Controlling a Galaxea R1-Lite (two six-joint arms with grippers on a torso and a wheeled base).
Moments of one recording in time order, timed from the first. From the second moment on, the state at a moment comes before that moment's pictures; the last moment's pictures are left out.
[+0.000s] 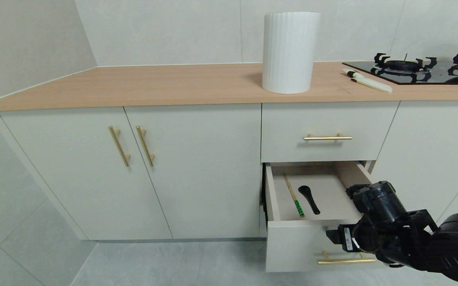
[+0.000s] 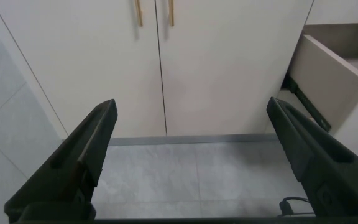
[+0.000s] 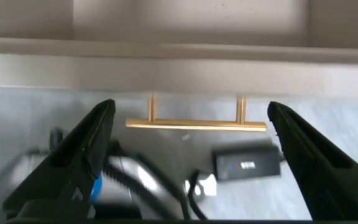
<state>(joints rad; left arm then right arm) 0.00 0.00 0.00 0.00 -0.01 0.00 0.51 1.83 -0.61 -0.38 -0.35 0.37</state>
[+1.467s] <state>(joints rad) 0.00 0.00 0.00 0.00 -0.01 0.00 0.35 2.24 -0.93 -0.78 -0.35 0.25</state>
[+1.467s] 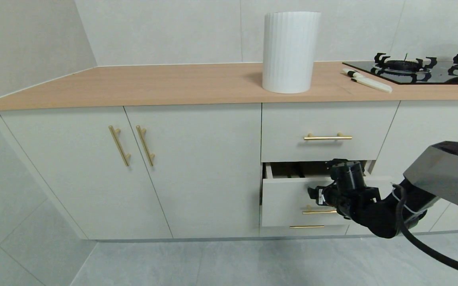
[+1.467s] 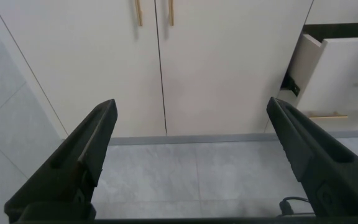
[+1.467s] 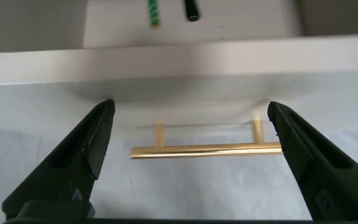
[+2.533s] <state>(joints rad) 0.00 0.00 0.00 0.00 -0.01 0.00 0.26 2.47 -1.12 -1.04 -0.44 0.26</state>
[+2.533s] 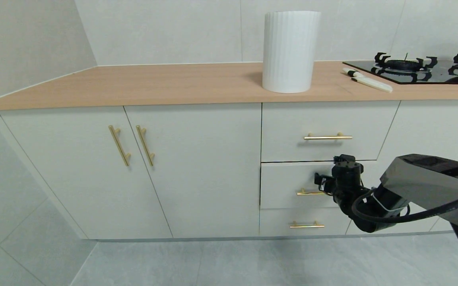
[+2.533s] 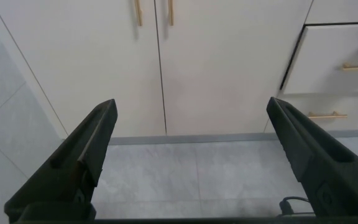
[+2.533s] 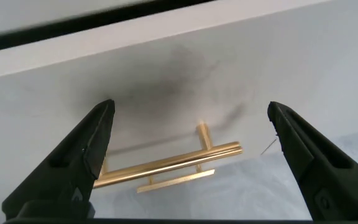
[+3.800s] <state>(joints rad) 0.00 0.00 0.00 0.00 -0.01 0.00 0.23 2.36 -1.01 -1.04 -0.47 0.26</state>
